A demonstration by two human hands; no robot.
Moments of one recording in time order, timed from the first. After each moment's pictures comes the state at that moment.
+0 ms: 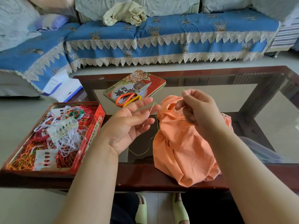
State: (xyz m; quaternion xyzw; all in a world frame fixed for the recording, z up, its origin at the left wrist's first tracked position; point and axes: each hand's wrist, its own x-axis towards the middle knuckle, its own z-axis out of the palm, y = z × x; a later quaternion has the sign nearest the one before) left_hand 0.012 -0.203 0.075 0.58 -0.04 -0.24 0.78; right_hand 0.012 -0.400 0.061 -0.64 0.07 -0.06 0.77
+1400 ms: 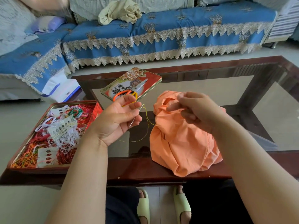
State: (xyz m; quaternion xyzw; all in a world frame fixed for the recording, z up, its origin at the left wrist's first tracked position) left_hand 0.024 -0.188 0.065 0.57 -0.09 -0.24 0.78; right_hand -0.003 -0.421 0.065 -0.66 0.10 0.09 0.74
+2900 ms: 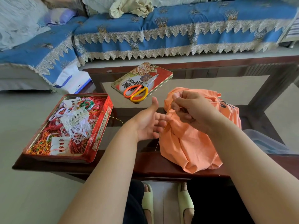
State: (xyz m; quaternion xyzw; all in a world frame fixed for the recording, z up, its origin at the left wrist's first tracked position) left_hand 0.033 -0.221 0.031 0.68 0.06 -0.41 0.61; right_hand 0.009 -0.387 0.052 -0.64 -0.01 0.12 0.76
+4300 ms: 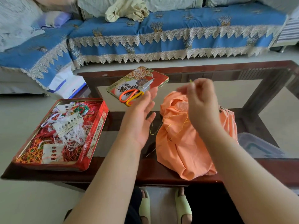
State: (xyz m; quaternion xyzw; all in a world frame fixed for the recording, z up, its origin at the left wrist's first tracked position) left_hand 0.010 -0.237 0.064 0.58 0.05 -0.11 0.81; right_hand 0.004 -0.379 0.061 -0.76 0.05 -0.27 0.59
